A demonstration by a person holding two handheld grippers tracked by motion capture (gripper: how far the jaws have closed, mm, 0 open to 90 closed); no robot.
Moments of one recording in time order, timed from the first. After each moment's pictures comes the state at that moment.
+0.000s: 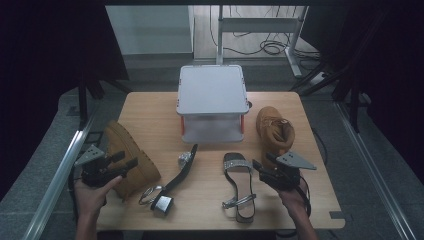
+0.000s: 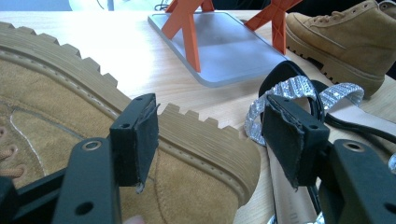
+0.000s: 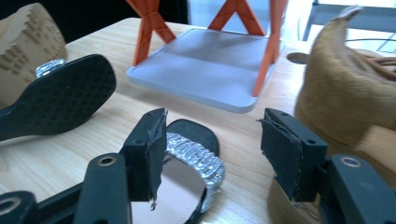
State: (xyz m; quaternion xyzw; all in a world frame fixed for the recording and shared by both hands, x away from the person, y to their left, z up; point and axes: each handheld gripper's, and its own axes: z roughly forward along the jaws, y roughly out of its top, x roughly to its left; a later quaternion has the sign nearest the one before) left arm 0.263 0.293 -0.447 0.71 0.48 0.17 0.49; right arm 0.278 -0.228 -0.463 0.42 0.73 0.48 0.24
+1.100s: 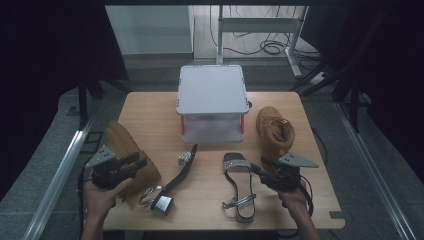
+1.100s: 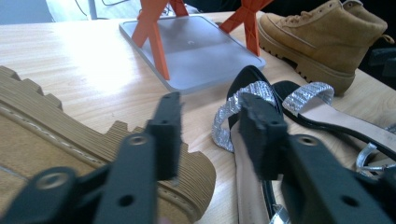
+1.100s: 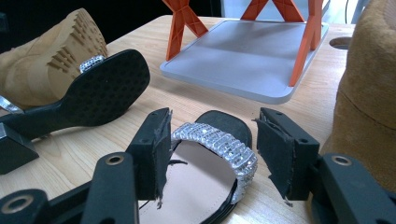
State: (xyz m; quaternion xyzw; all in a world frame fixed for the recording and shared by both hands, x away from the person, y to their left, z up) left arm 0.256 0.258 -0.436 0.73 0.45 0.17 0.49; right arm 0.281 -0.237 -0.471 0.41 0.73 0.52 0.16
